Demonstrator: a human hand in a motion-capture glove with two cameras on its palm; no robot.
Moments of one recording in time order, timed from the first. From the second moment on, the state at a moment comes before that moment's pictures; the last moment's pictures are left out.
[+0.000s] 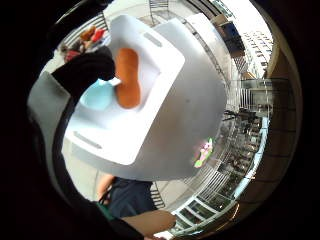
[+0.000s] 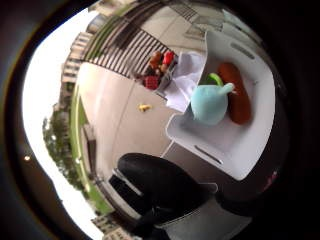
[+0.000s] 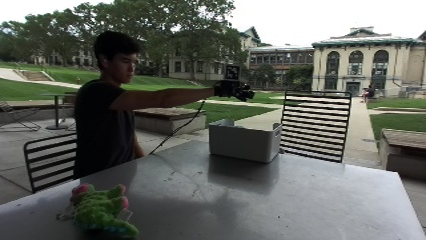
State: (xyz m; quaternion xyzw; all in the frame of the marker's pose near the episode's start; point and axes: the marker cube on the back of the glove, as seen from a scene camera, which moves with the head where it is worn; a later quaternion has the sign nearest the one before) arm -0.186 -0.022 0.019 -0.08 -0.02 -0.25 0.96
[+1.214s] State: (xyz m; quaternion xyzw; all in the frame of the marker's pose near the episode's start) arm 0.346 0.053 0.020 -0.03 0.06 0.08 0.99
